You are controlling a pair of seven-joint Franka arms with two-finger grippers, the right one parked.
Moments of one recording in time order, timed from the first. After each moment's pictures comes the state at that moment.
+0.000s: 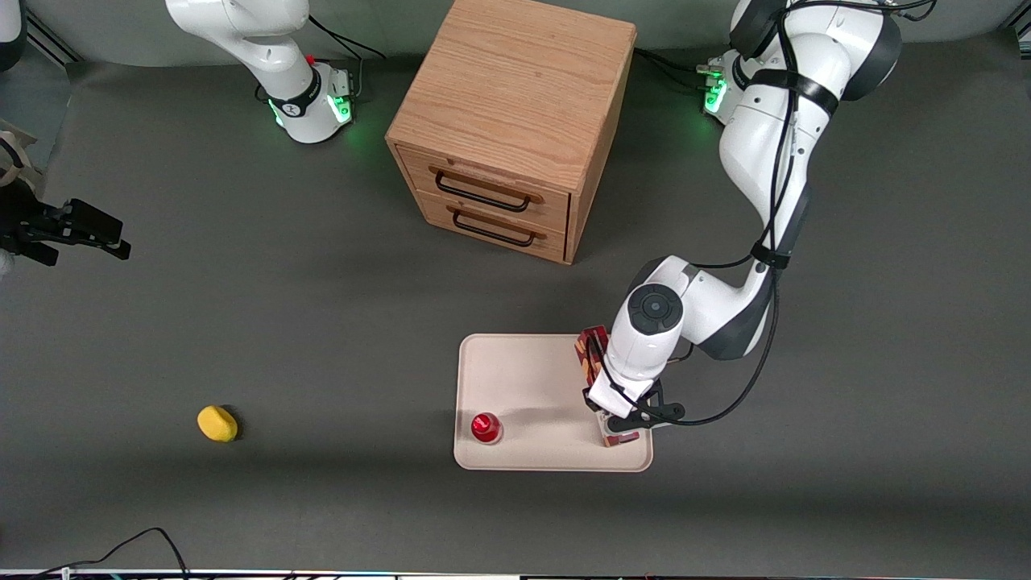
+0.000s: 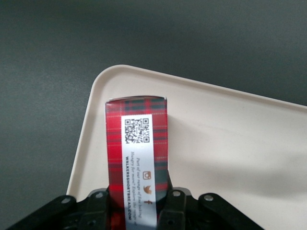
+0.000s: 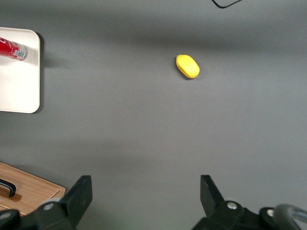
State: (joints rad) arm -0.35 0.87 -0.18 -1.34 0.31 2.41 -0.87
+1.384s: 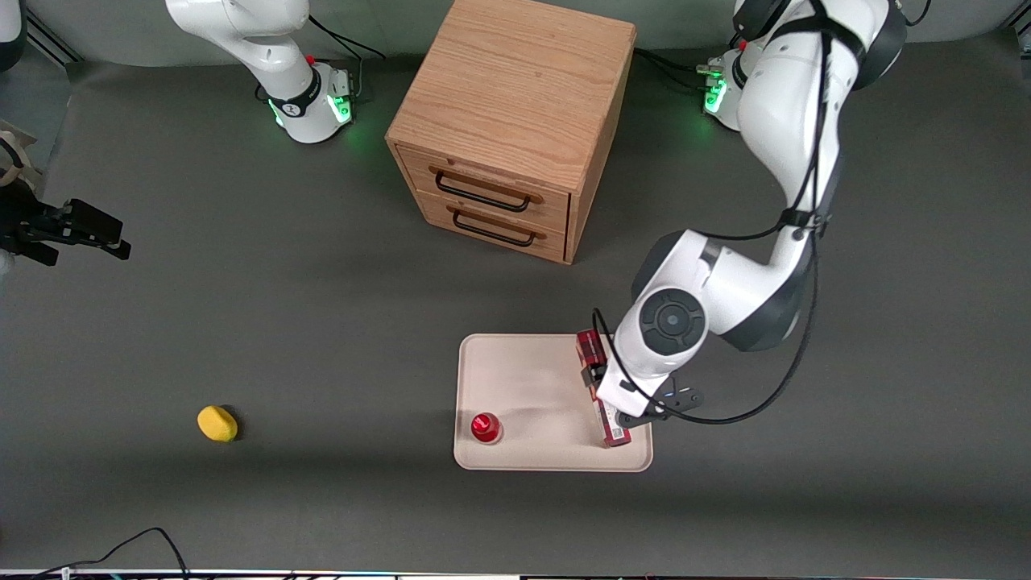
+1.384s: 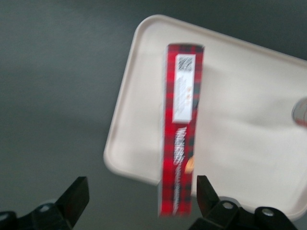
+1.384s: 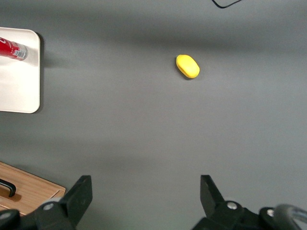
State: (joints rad) arm -0.33 0.80 -0.22 -1.04 0.11 1.74 -0.80
